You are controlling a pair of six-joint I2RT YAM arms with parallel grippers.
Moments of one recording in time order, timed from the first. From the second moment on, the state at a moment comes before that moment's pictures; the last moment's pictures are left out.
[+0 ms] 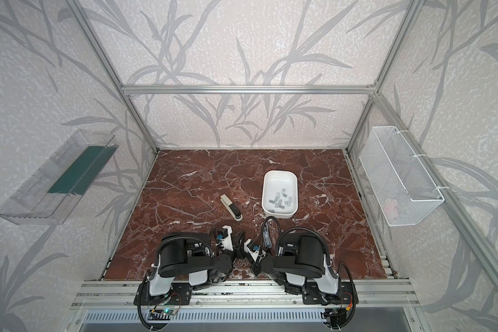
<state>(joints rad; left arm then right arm) -1.30 2.09 0.24 1.52 -0.86 -0.66 1.32 2.00 0.18 1.45 0.40 0.21</state>
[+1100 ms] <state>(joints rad) -0.81 1.15 0.36 0.27 -0.35 -0.67 1.29 1.97 0.45 1.09 0.38 0.29</state>
